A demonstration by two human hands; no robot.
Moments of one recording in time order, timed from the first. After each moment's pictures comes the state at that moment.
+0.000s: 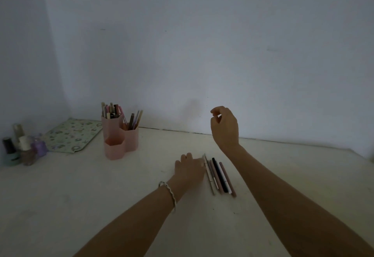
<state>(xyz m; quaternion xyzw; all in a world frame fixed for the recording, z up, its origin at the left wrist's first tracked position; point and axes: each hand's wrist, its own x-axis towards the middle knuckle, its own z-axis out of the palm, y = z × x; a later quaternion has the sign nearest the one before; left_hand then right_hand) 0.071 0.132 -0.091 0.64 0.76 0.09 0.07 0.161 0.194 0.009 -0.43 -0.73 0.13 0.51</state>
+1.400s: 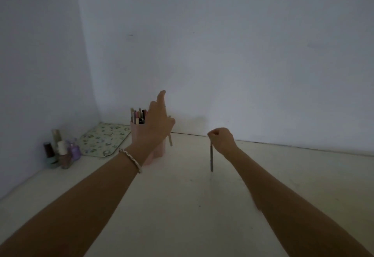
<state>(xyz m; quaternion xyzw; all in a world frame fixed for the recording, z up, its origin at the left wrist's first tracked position) -0.102 0.107 0.022 0.51 0.73 0.45 -0.04 0.077 0.202 -0.017 -0.50 -0.75 0.31 0.31</state>
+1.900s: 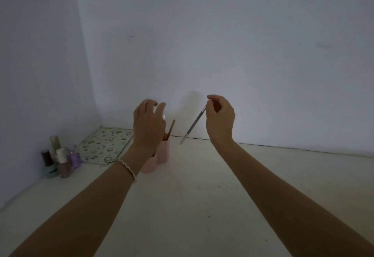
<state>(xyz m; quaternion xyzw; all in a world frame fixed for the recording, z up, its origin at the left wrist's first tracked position) -0.154 0.119 -0.007 0.52 0.72 0.29 -0.36 0.025 0.170 0.037 -0.33 -0.62 0.30 0.64</state>
